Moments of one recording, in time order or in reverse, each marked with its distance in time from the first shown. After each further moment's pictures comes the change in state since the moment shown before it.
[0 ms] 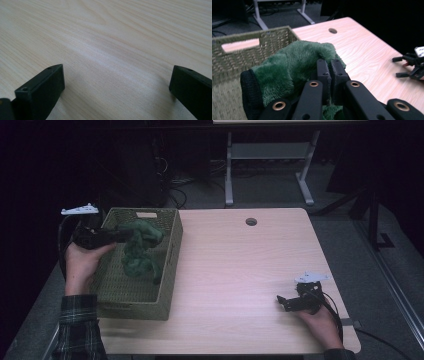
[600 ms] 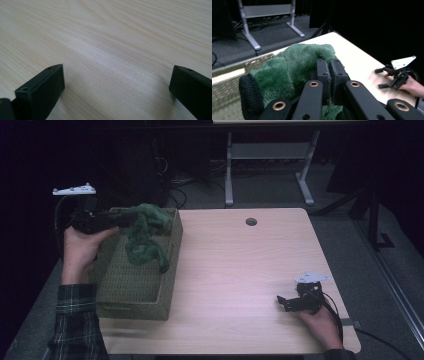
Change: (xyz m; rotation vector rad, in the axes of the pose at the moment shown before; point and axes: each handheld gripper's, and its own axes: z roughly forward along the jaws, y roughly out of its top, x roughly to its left) left arm -0.030 0.047 -0.007 -0.064 -0.083 0.059; right arm 0.001 0.000 0.000 0.000 -0.003 0.004
